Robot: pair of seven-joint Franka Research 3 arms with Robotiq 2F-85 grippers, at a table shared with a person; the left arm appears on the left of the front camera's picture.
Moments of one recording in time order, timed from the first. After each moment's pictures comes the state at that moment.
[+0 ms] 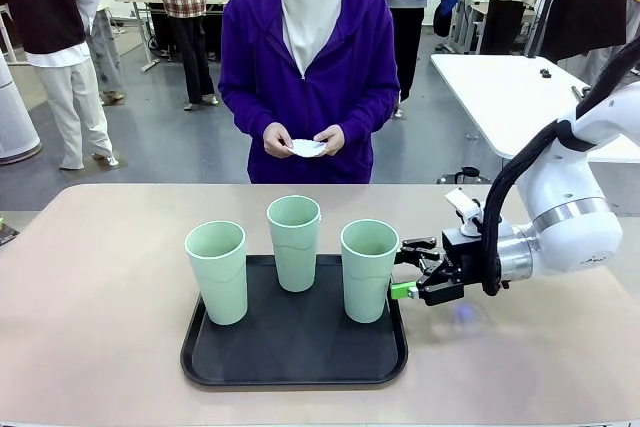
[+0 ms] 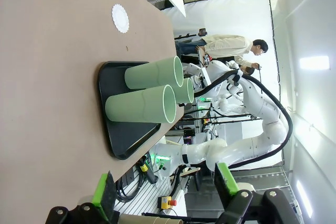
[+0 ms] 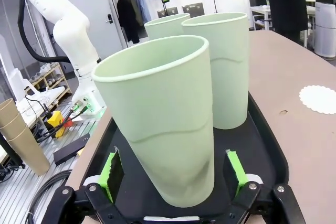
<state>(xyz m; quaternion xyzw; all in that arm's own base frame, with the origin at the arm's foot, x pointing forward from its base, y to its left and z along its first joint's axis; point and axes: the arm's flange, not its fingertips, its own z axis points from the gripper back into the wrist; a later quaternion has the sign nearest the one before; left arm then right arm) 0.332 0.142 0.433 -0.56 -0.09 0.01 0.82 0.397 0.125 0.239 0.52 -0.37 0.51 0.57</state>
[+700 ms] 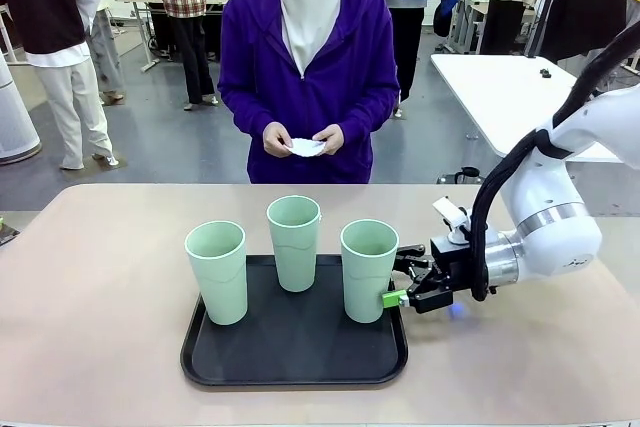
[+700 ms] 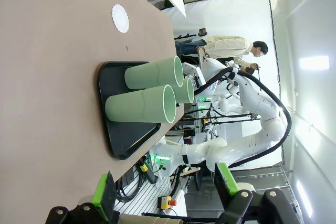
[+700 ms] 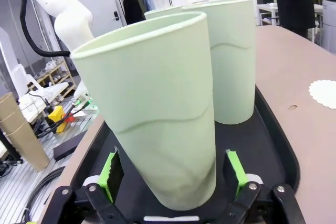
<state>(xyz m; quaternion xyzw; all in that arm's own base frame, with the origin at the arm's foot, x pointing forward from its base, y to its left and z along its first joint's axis) 0.332 0.142 0.433 -0.56 -0.09 0.01 0.82 0.402 0.140 0.219 0.53 -0.36 0.52 0.56</state>
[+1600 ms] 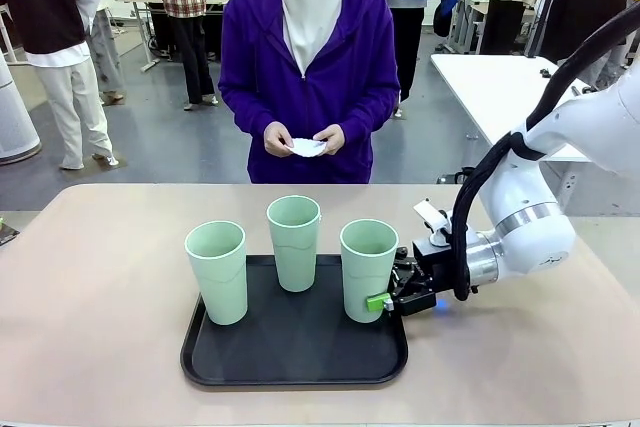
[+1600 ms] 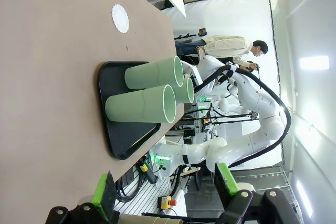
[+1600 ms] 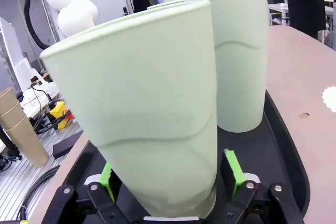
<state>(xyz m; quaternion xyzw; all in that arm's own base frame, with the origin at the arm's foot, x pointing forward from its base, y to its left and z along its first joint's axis) 0.332 0.142 0.433 -0.56 -0.09 0.01 0.82 0.410 0.164 0.211 0.54 -0.35 0.53 0.55</state>
